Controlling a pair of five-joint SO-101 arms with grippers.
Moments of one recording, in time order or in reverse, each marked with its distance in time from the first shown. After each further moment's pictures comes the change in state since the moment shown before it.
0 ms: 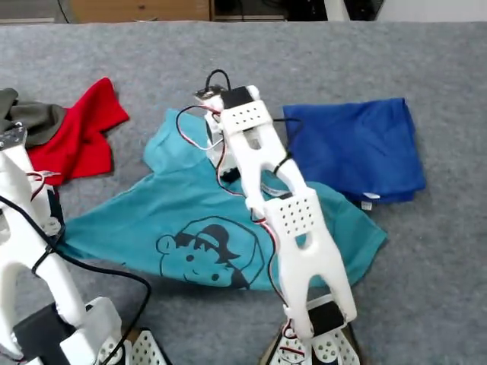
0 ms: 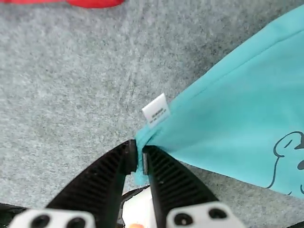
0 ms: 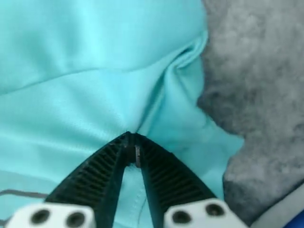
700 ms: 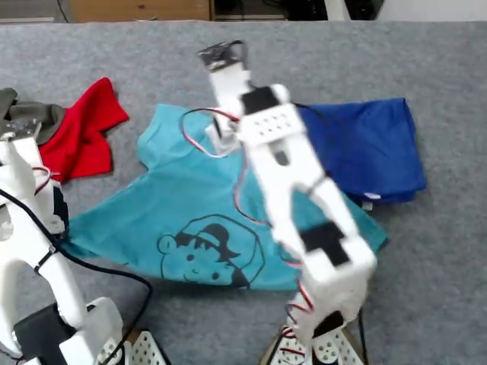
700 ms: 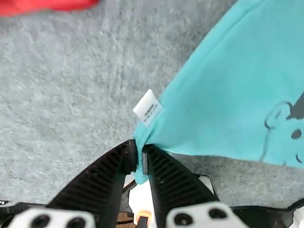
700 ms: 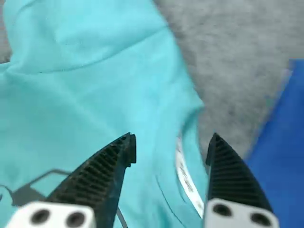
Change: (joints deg) left arm 3.4 0.0 -3.5 6.1 -3.3; right arm -2.9 -40.4 37.5 -23.0 -2.0
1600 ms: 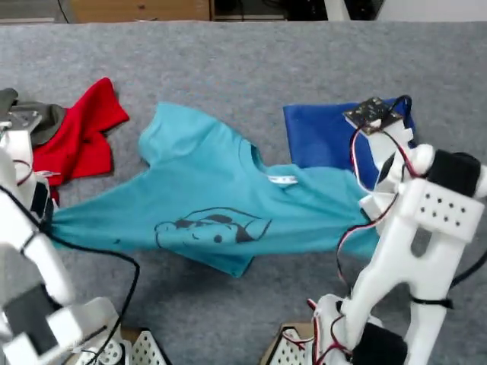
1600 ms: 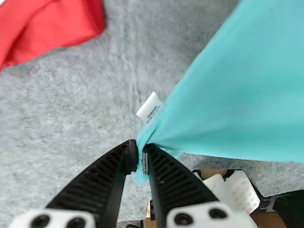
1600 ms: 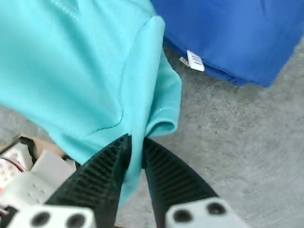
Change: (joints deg) left arm -4.4 6.2 -9.1 0.4 -17.8; right arm 47.3 -49.2 29.9 23.8 46.0
